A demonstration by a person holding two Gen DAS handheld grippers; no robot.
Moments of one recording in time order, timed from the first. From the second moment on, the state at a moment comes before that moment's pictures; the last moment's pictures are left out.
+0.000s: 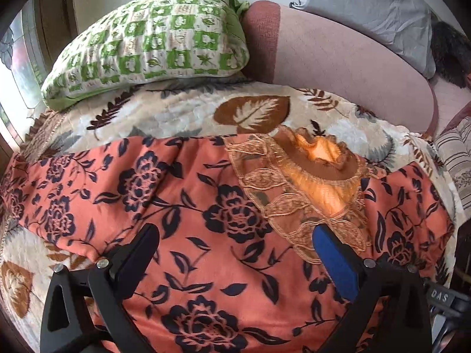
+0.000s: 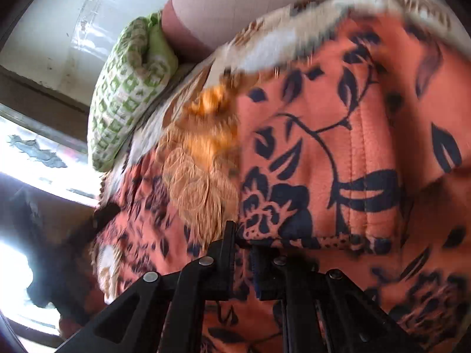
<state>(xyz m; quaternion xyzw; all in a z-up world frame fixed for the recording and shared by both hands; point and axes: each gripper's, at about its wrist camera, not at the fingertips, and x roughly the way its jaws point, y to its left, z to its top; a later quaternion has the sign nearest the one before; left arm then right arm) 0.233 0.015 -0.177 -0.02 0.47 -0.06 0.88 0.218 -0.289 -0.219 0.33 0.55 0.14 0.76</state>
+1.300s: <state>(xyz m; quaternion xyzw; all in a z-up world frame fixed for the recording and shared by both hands) 0.199 -0.212 -0.214 0.26 0.43 -0.15 0.85 0.197 -0.470 -0.242 0.61 0.40 0.03 0.69</state>
